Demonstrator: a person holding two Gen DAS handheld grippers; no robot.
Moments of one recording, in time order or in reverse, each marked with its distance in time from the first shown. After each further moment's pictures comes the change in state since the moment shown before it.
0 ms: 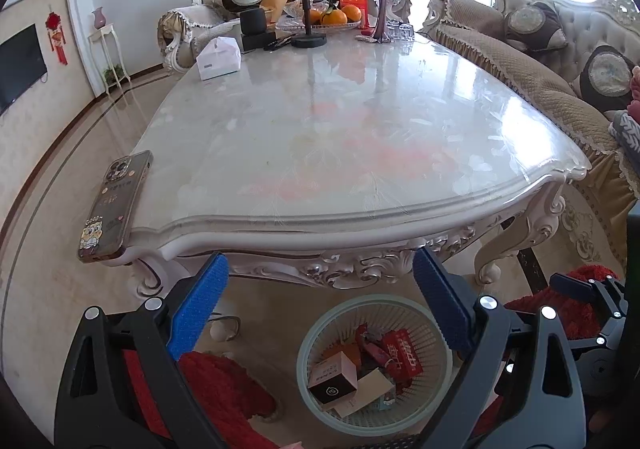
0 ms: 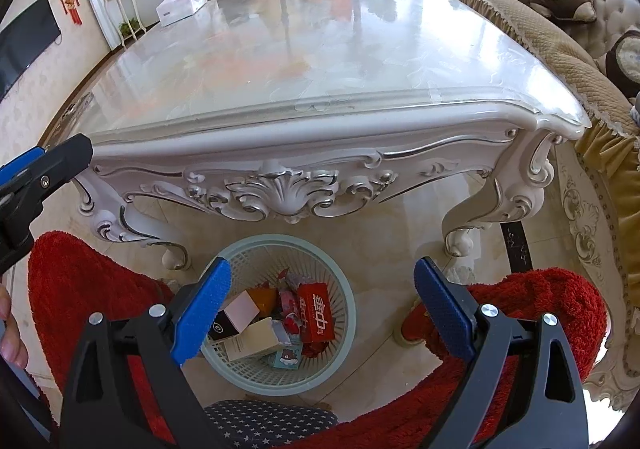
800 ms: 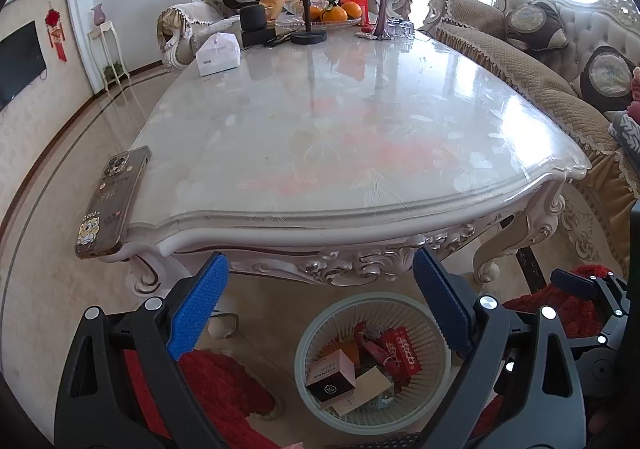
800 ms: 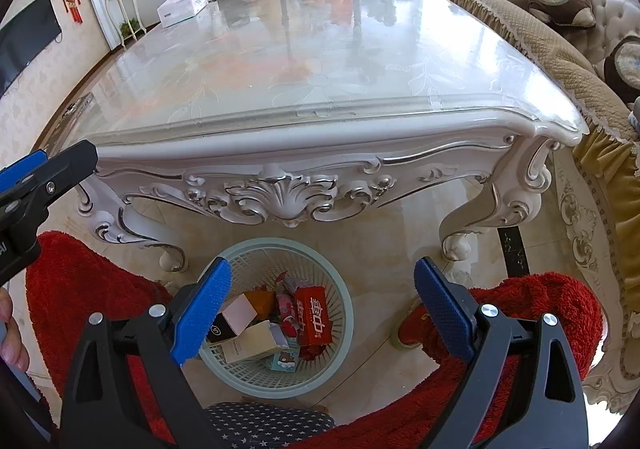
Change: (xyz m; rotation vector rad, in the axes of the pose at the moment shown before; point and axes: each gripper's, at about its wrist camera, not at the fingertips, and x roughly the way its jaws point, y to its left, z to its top) left arm 0.002 0.001 -0.002 -0.006 0.008 -0.005; right arm -0.002 0.004 0.001 -0.007 -0.012 -0.015
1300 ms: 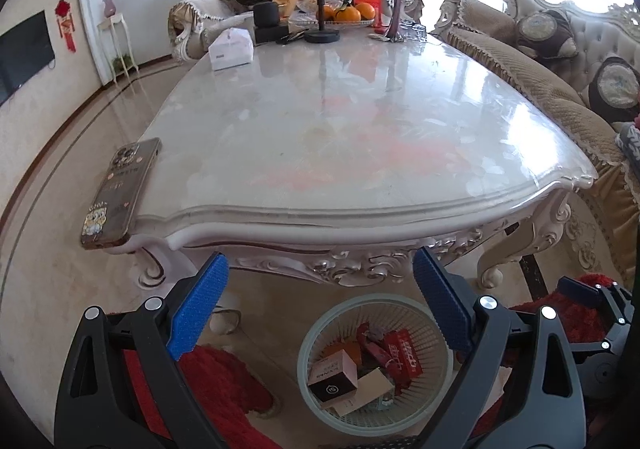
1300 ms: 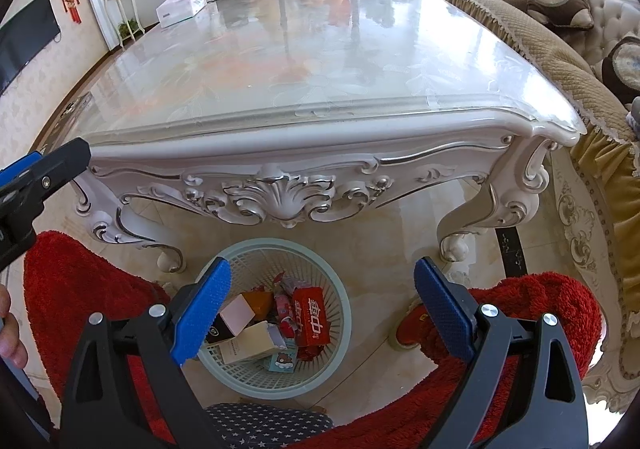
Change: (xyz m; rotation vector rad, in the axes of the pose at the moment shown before) left arm 0.001 0.007 -0.002 -0.048 0.004 0.017; right arm 0.000 -0.002 0.000 0.004 -0.002 -0.007
